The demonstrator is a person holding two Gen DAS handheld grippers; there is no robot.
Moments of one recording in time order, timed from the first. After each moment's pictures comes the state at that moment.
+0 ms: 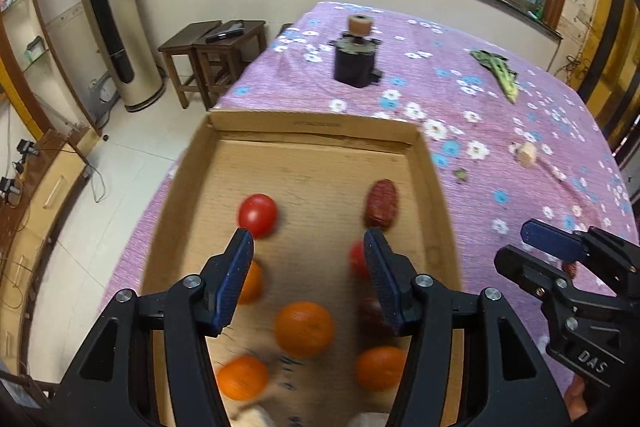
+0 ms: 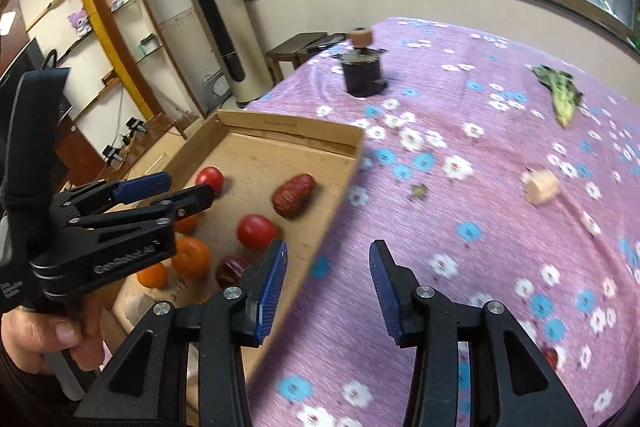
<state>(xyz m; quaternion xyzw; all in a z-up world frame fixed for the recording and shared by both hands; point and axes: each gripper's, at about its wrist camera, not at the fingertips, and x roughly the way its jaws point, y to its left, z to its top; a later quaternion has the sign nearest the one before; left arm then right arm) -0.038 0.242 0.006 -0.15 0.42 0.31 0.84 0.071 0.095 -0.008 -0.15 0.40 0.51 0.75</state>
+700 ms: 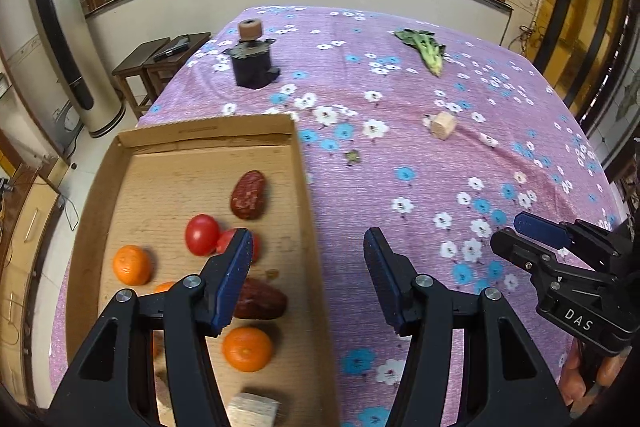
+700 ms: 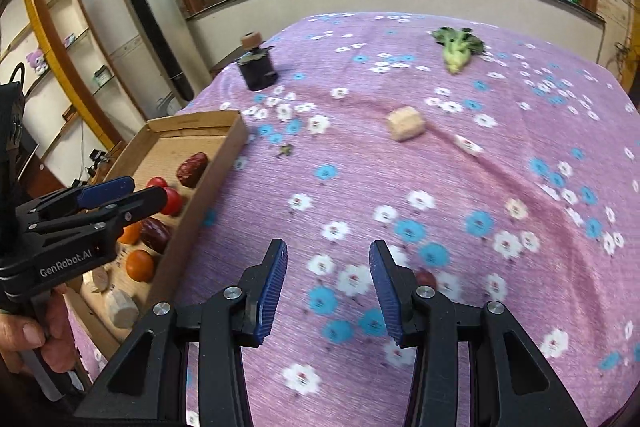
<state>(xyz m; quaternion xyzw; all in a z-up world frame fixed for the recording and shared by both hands) 0.001 0.162 0.014 -0.11 0.43 0.24 0.86 0.117 -0.012 -0.018 -0.11 0.42 0.43 0.79</state>
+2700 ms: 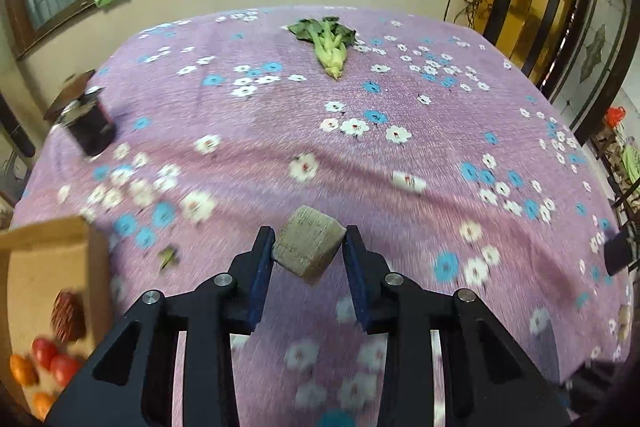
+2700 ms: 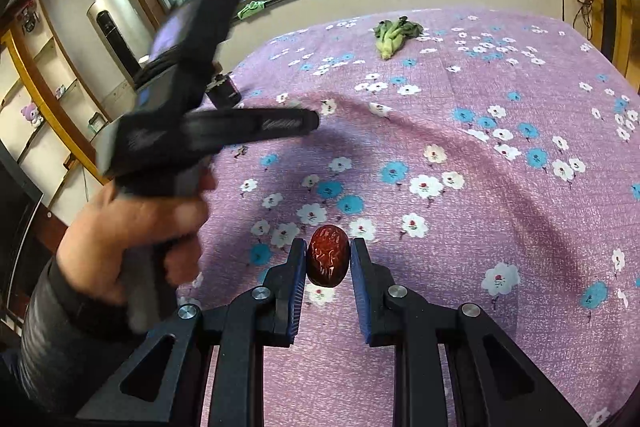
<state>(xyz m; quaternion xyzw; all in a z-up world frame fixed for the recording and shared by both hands) 0.144 0.105 -0.018 -0.08 0.44 0.15 0.88 0.124 -0.100 -0.024 -0.03 0.43 0.41 0.80</state>
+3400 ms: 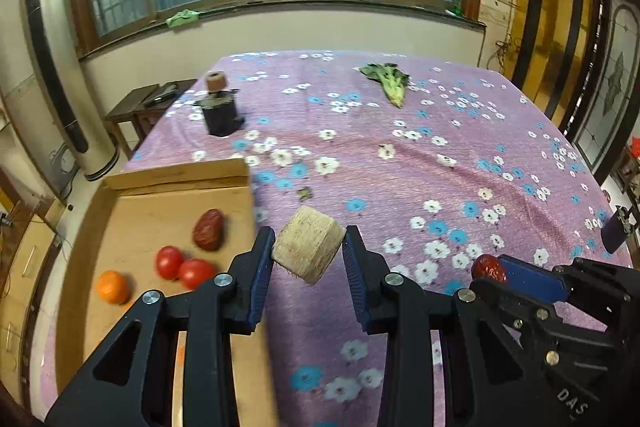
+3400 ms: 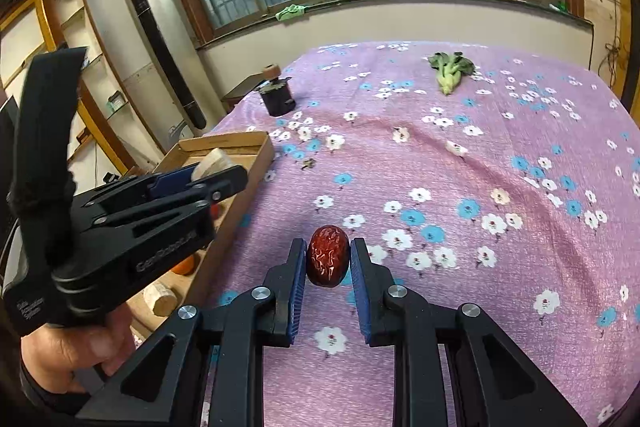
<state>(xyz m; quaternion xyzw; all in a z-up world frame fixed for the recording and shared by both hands) 0.004 0.117 0.030 -0.07 0.36 0.24 0.90 0.077 -0.046 0.009 -0.07 0.39 0.45 0.80</state>
